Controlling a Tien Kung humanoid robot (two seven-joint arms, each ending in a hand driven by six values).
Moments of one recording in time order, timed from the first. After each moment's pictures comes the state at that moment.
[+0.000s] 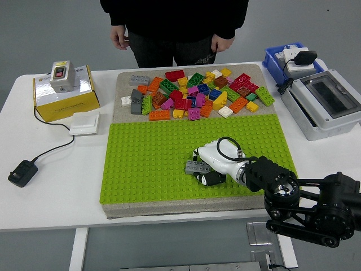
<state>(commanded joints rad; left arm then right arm) 0.03 0.25 -0.86 -0.18 0.61 0.08 0.22 0.75 -0.31 0.15 1.39 -1.92 -0.11 -0.44</state>
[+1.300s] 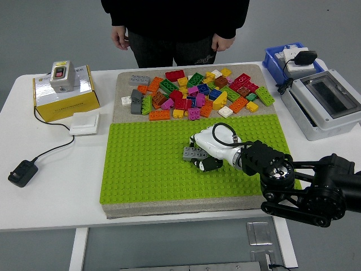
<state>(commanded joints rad) 0.02 0.25 -0.86 -0.18 0.62 0.08 0.22 0.89 -0.28 0.06 1.29 -1.87 -0.16 -0.37</state>
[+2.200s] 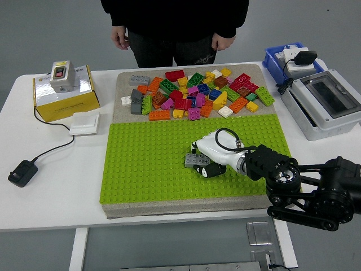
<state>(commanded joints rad) 0.02 0.25 -0.87 -0.18 0.62 0.08 0.22 0.88 -0.32 0.04 1.33 -1.85 -0.16 -0.35</state>
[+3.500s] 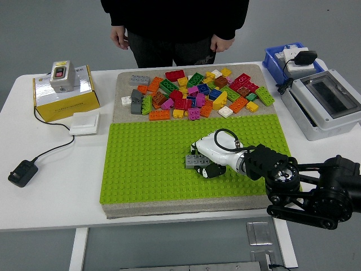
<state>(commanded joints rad) 0.02 0.26 -0.87 -0.18 0.61 0.09 0.22 0.89 -0.31 0.03 1.32 -1.84 -0.15 -0.34</state>
